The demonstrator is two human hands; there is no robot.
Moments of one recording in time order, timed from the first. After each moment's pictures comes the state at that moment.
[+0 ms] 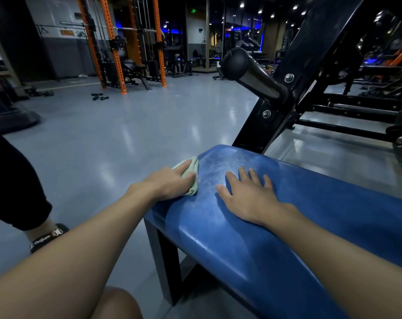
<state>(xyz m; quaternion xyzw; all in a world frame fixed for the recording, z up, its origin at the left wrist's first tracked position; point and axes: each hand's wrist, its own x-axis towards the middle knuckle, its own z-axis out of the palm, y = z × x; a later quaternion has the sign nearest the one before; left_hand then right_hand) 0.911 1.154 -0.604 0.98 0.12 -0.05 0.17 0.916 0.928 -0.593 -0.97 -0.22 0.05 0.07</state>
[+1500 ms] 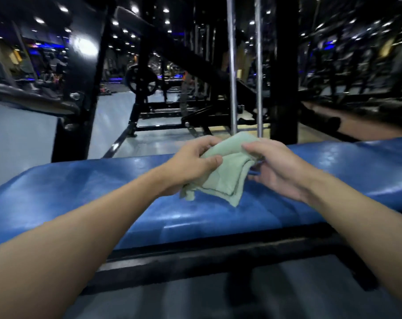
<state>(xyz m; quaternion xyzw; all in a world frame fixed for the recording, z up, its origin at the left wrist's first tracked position) 0.732 0.741 -0.509 0.72 -0.40 -0.13 0.55 0.638 0.572 -0.508 -0.66 0.08 -0.14 0.73</state>
